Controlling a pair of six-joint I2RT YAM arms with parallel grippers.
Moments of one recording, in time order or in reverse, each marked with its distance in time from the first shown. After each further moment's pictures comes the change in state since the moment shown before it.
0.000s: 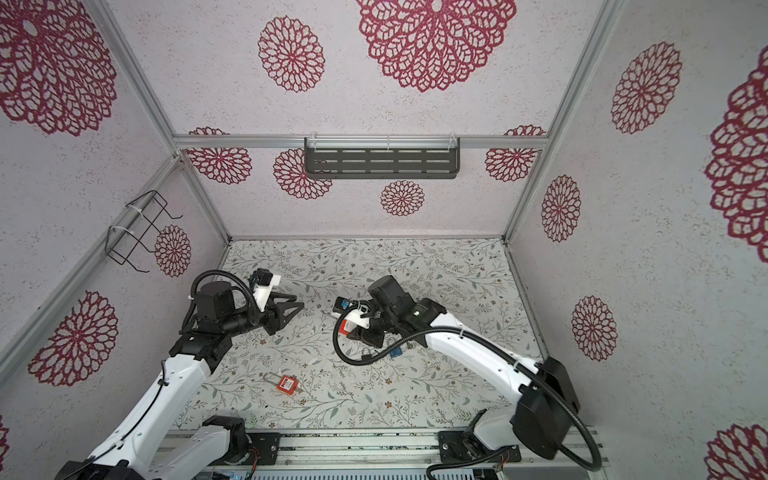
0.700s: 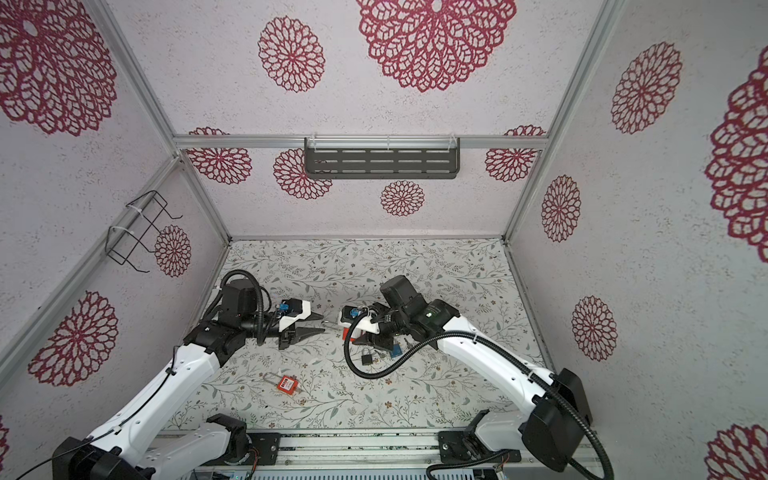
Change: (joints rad) left arm -0.193 0.054 0.074 -0.204 0.125 0.588; right arm -0.043 -0.026 0.006 -0.053 -0.135 -0.146
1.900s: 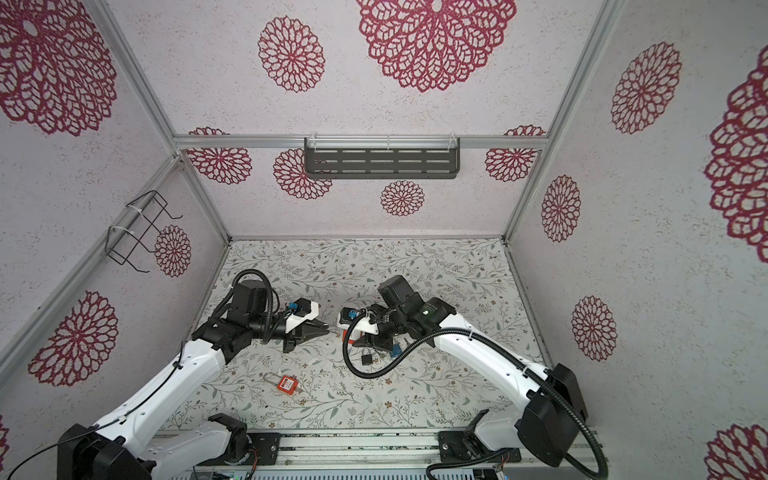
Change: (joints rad) left arm -0.039 0.045 0.008 -0.035 -0.031 -0.075; right arm 0.000 0.030 0.015 -0.031 -0.011 -0.028
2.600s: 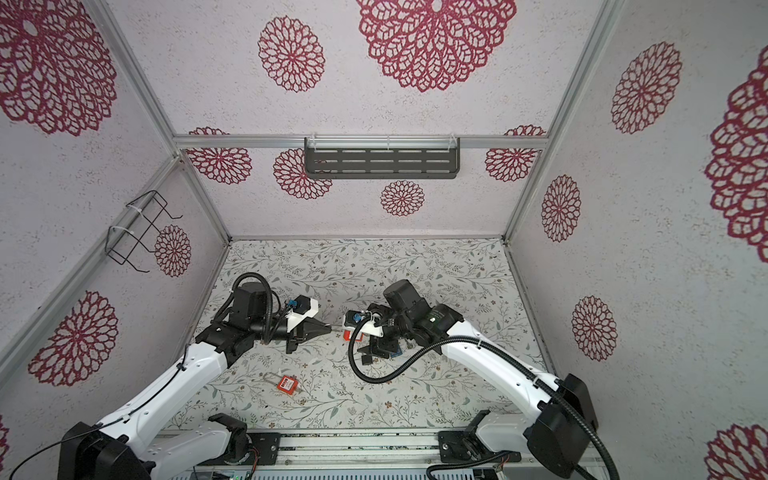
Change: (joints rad) left arm -0.008 -0.022 -0.086 0.167 0.036 -0.164; right arm -0.002 -0.081 -0.062 0.028 0.097 0.002
